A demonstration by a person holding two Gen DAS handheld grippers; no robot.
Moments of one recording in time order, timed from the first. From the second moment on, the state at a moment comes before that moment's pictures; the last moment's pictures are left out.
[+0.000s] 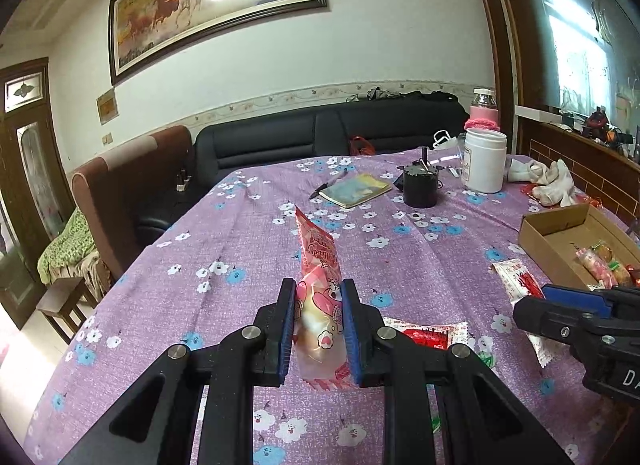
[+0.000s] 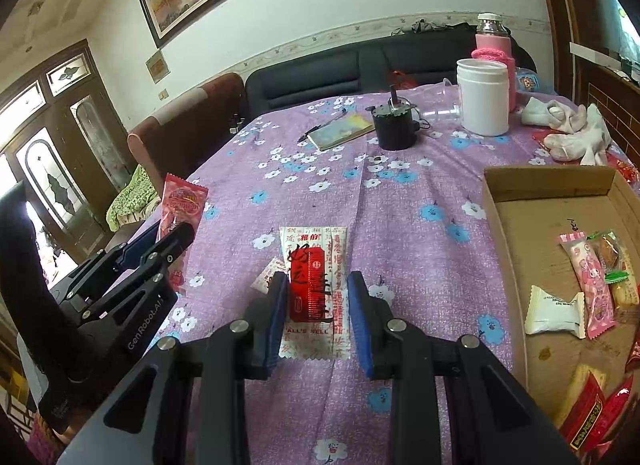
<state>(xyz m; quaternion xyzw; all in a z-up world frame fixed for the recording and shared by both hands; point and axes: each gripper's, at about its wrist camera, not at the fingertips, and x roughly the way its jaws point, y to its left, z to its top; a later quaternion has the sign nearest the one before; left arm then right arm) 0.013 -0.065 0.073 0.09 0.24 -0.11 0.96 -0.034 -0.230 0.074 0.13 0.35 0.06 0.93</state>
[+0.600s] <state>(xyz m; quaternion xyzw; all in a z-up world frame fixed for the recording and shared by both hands) 0.009 -0.069 0.072 0.11 0.22 -0.10 0.96 -0.034 -0.233 0.072 0.14 0.35 0.06 0.93</state>
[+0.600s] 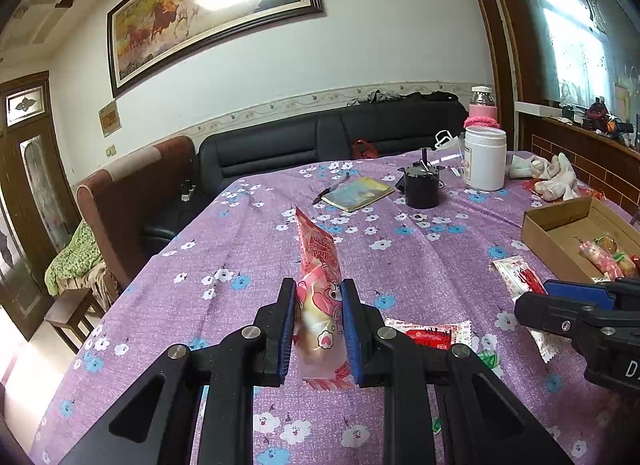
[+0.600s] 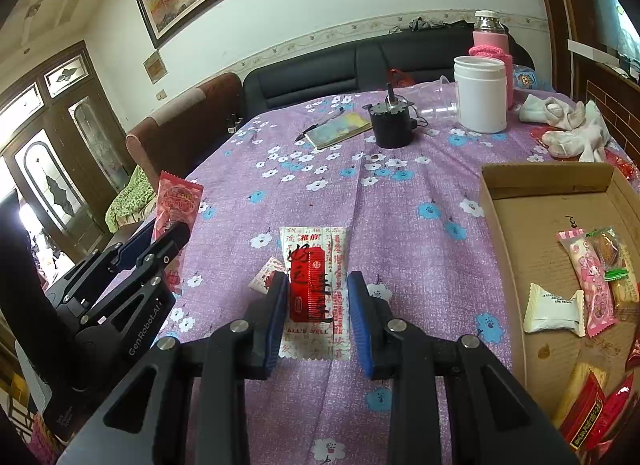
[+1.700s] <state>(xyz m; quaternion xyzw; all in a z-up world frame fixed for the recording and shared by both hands) 0.009 -0.068 0.071 0.11 0.22 -0.10 0.96 -0.034 -0.233 0.072 0.14 0.35 0.06 0.92</state>
